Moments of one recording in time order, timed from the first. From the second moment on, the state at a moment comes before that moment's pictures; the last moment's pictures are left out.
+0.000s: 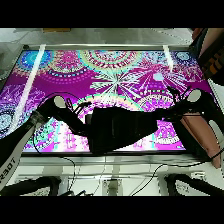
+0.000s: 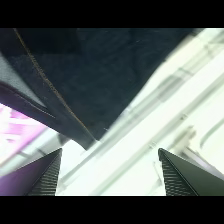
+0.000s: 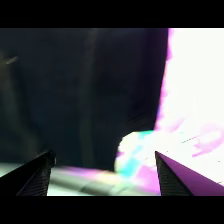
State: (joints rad) left arm -0.28 -1.38 1.01 0.99 -1.43 -1.23; right arm -0.07 -1.27 1.05 -1.27 1.26 1.43
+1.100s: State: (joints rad) left arm -0.29 -1.38 1.01 1.02 -1.40 -1.23; right arm -0.16 -1.64 1.27 -1.13 1.38 1.18
